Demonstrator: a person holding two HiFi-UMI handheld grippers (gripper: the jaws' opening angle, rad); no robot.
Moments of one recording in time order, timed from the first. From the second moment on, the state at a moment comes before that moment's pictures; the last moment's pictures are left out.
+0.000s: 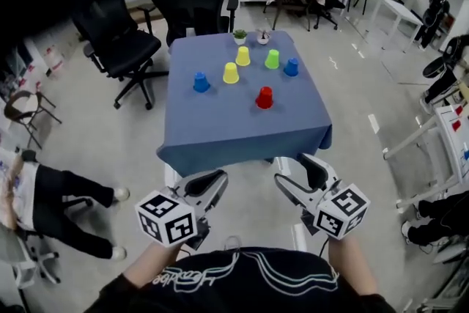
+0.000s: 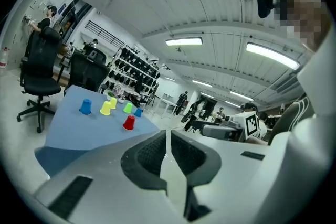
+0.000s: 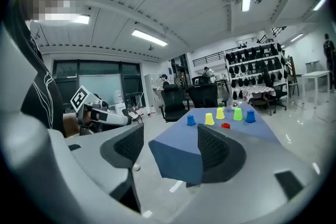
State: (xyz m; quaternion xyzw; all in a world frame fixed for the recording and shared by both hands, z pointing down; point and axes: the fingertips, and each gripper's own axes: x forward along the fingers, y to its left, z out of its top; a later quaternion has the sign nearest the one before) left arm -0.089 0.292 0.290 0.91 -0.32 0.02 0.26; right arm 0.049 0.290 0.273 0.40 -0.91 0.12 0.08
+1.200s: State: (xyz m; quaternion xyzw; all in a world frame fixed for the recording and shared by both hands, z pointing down) left arm -0.056 0.010 0.411 0.87 -0.37 0.07 0.30; right arm 0.099 -0.021 0.410 0.39 -0.89 0.17 0.15
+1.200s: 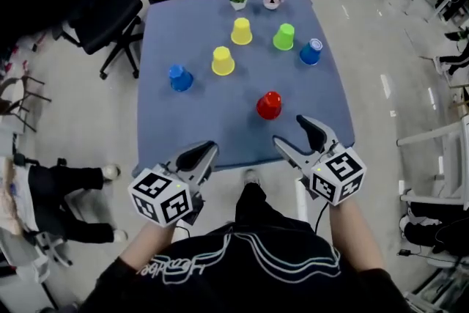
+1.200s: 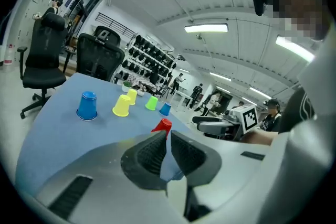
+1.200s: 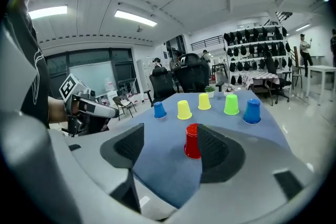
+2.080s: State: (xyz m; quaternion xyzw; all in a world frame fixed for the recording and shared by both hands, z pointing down) left arm -0.053 -0.051 0.475 0.84 -0.39 0.09 0.35; right arm 0.089 -0.110 0.505 0.37 -0.88 0.15 0.26
